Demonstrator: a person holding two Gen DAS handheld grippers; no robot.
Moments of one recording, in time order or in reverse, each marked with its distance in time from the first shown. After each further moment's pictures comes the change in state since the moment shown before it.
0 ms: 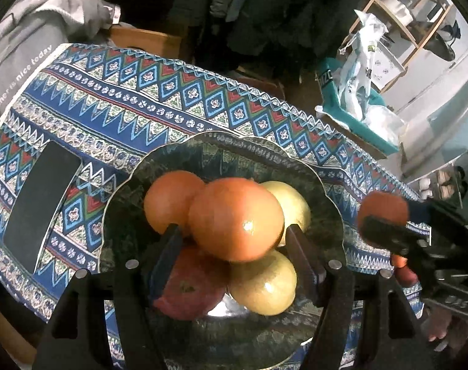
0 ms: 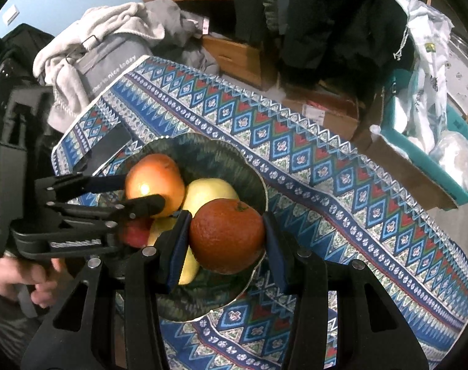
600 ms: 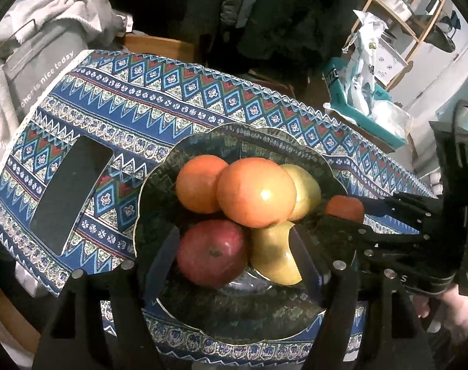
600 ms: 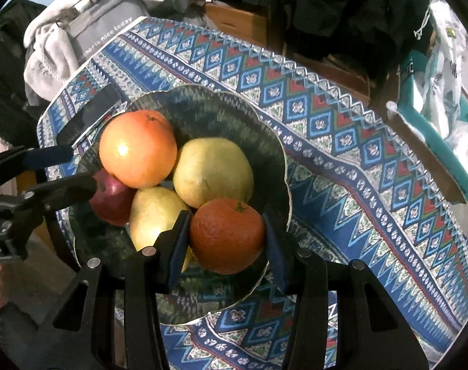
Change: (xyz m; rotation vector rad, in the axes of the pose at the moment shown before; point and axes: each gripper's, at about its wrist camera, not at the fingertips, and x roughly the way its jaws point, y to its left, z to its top) left arm -0.027 0.006 -0.021 0.031 -0.022 0.077; right arm 0.048 0.006 -0.017 -0.029 0.120 -0.026
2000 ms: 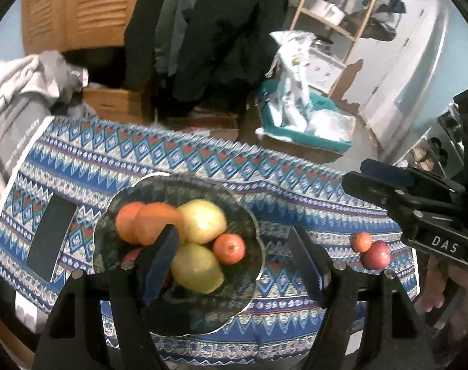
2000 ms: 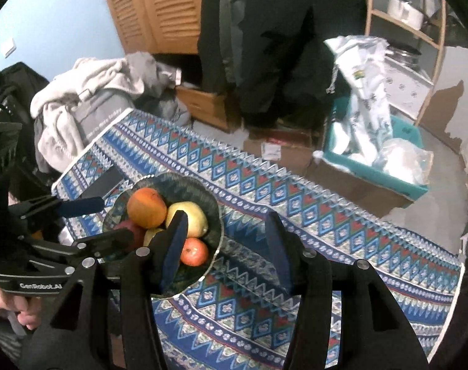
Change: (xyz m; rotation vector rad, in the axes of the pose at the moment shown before) left arm -0.071 -0.093 0.004 0.163 -0.147 -0.120; right arm -0.166 -0.028 -0.034 0.116 -0.355 -0.114
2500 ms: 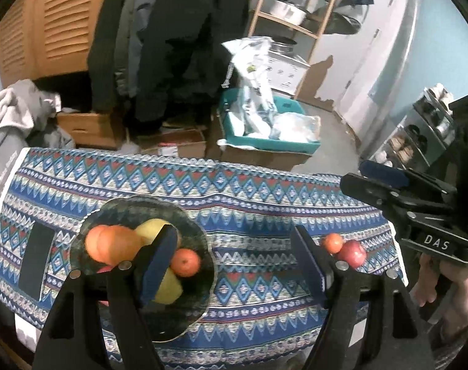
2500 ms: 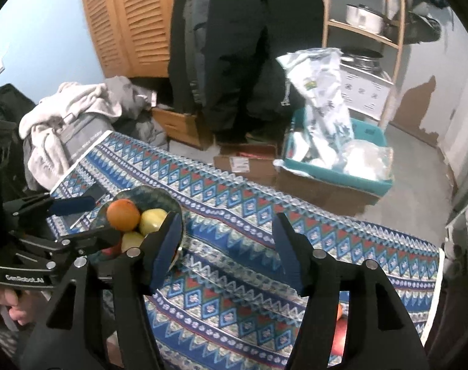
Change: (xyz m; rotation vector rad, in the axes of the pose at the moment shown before) left arm -0.010 -0.057 0.010 0.102 -0.024 -0.084; right arm -0.053 -0.047 -0.020 0.070 -0.079 -0.081
